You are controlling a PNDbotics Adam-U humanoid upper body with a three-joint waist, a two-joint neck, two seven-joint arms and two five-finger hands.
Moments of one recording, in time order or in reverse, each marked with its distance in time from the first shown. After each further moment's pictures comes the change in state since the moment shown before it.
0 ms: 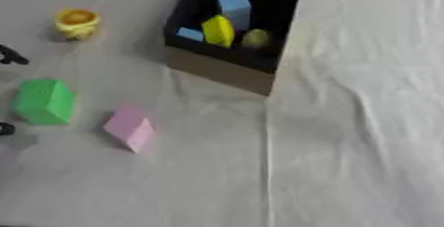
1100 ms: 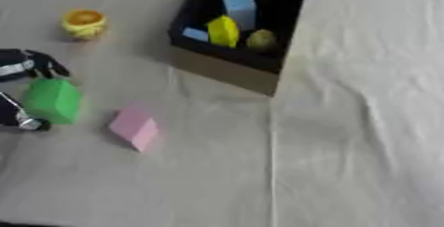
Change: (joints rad) left arm -0.137 -0.084 -0.112 0.124 -0.064 -0.039 -0.082; right arm -0.024 0.028 0.020 0.000 -0.026 0.021 0.025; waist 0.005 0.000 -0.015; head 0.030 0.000
